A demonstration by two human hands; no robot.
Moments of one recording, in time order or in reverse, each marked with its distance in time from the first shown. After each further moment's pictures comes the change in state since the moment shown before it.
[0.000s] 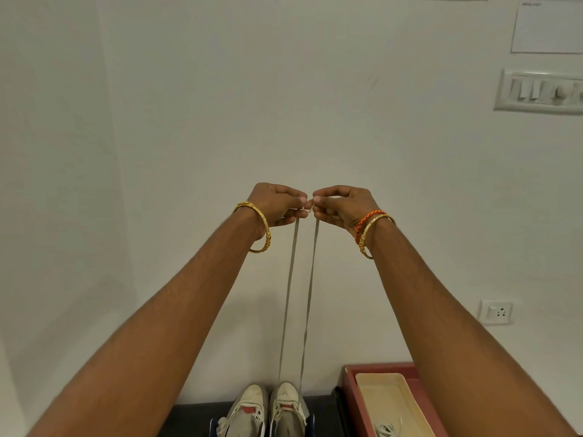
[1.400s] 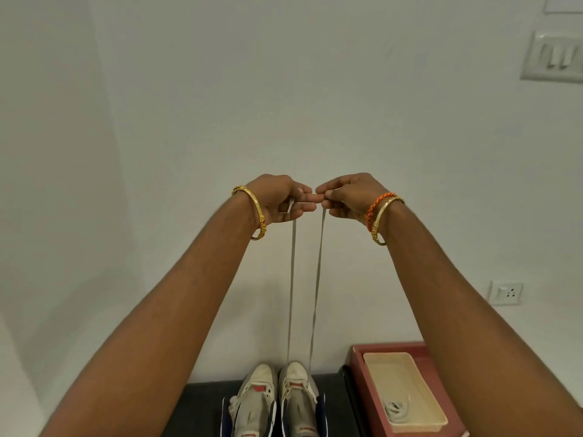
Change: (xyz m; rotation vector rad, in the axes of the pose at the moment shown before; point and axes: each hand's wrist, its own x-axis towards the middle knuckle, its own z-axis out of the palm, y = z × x) left_hand -0.004 -0.008 -0.017 -0.149 -0.169 -0.251; right_hand 0.003 0.008 0.015 -0.272 -0.051 0.101
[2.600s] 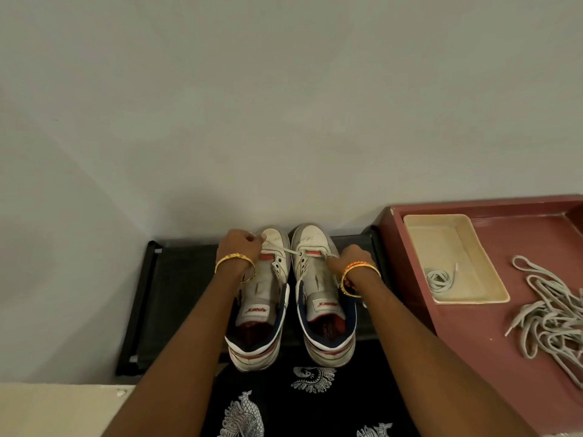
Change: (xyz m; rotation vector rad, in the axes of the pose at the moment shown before) left_hand 0.110 -0.445 -0.055 0.732 0.286 -0.484; right_hand 0.006 0.440 0.132 -0.650 -0.196 0.776
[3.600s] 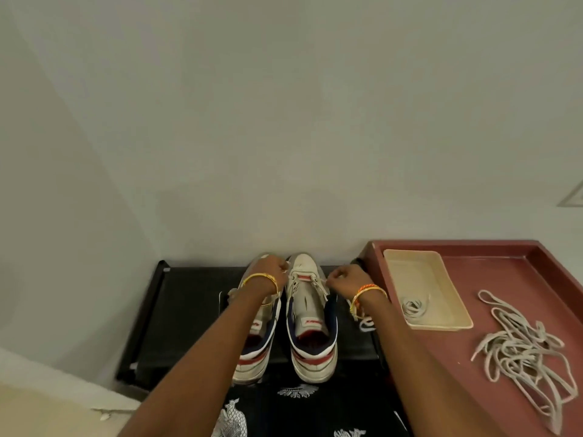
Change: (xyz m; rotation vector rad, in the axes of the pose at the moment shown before) left_hand -0.047 0.039 0.009 0.205 -0.173 0.251; right_hand -0.041 0.009 -0.046 0.152 -0.040 -0.206
